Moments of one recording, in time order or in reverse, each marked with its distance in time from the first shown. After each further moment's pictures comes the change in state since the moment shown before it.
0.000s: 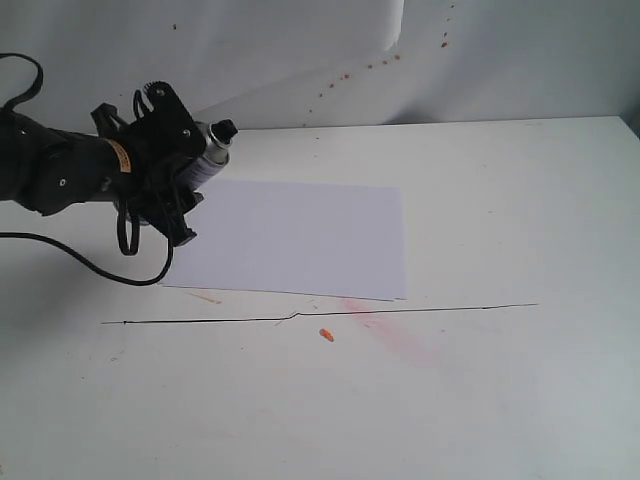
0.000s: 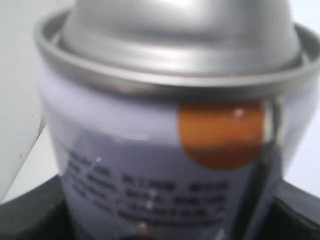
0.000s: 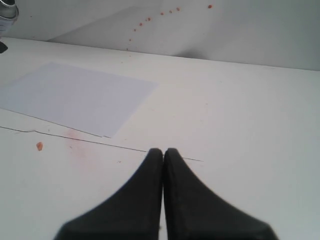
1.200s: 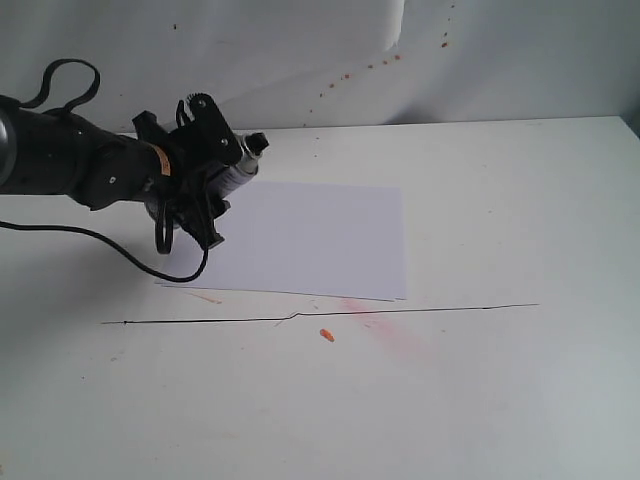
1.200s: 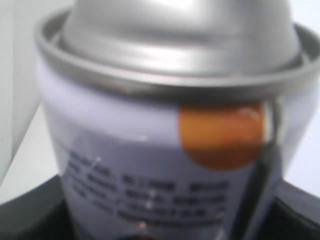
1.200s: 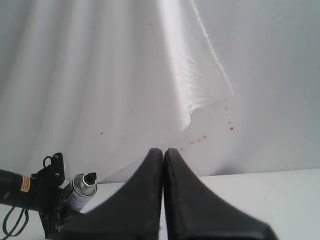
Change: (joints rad) left arm -0.052 0.109 -0.113 0.004 0.056 0.004; right arm 0.000 0.063 -0.200 0.248 -0.253 0.012
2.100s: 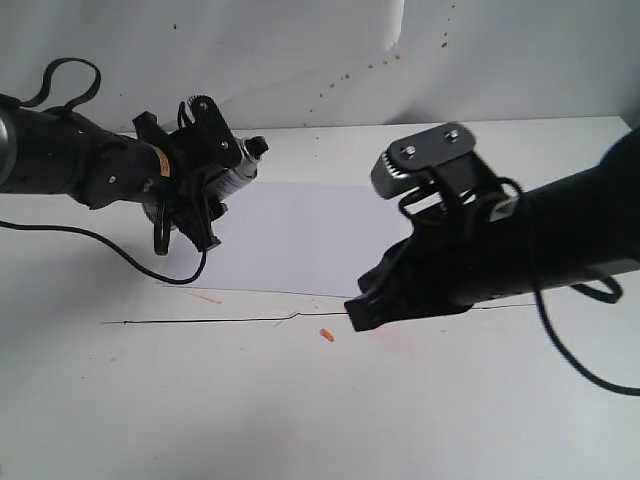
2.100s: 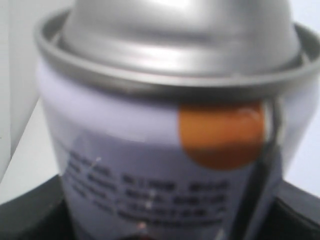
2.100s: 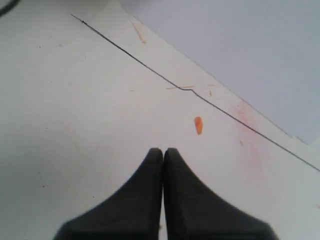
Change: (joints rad) left arm 0.000 0.000 -0.004 0.019 0.028 0.008; right arm 0.299 1.391 -0.624 0.447 0.355 -0.606
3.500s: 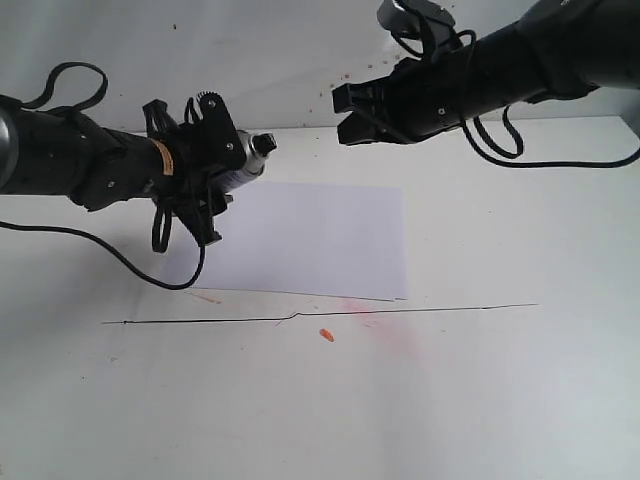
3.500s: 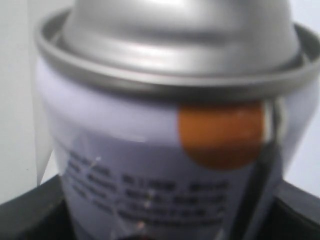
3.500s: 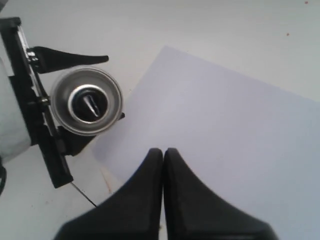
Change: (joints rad) left arm 0.000 0.007 0.000 0.105 -0.082 0.000; right arm -0.272 0.471 -0.635 0.319 0.227 -0.152
